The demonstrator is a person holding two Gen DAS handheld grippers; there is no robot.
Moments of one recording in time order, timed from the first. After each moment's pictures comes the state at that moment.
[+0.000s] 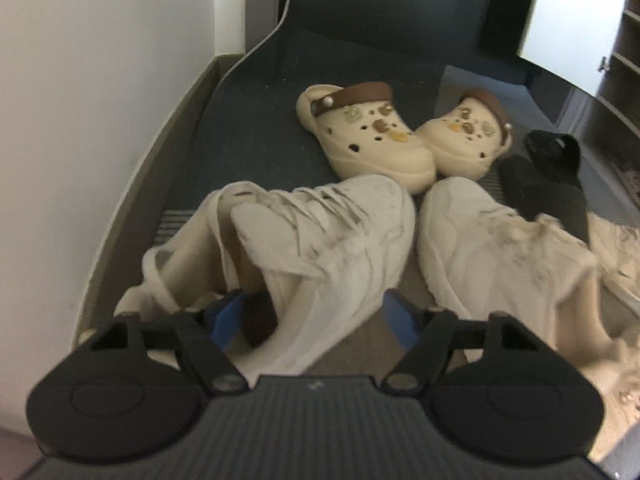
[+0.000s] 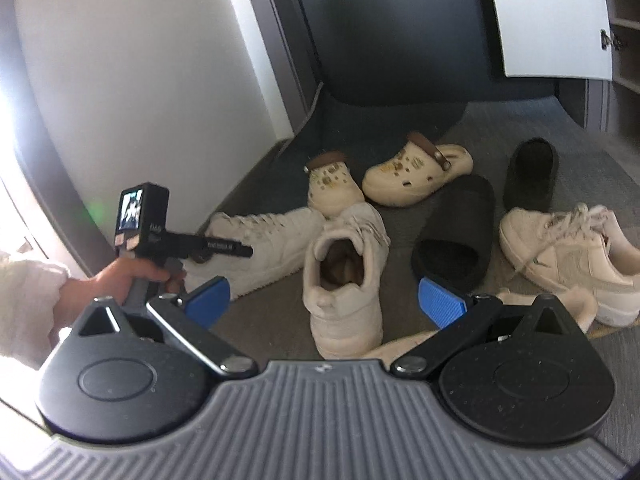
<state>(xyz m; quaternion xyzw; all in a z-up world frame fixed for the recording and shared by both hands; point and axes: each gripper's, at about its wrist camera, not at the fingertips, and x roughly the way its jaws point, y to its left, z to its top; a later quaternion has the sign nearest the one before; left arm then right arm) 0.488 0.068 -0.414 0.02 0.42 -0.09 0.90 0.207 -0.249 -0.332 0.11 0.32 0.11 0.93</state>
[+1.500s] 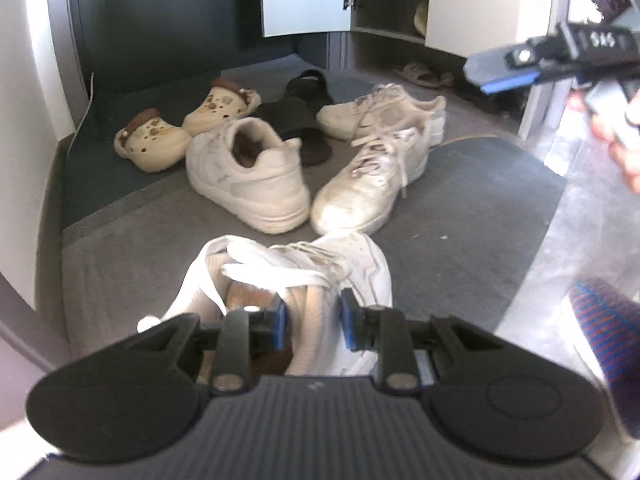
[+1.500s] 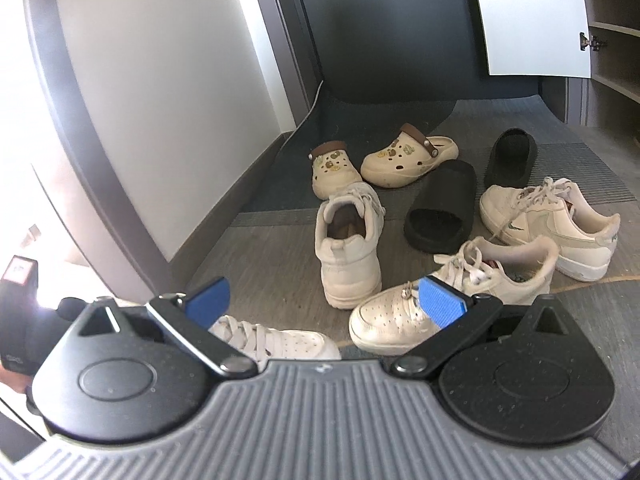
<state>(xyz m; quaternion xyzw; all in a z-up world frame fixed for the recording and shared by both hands) 0.176 0.038 -0.356 0.14 0.36 -0.35 0.86 0.110 -0.249 -0.317 0.09 0.32 0.10 0.94</state>
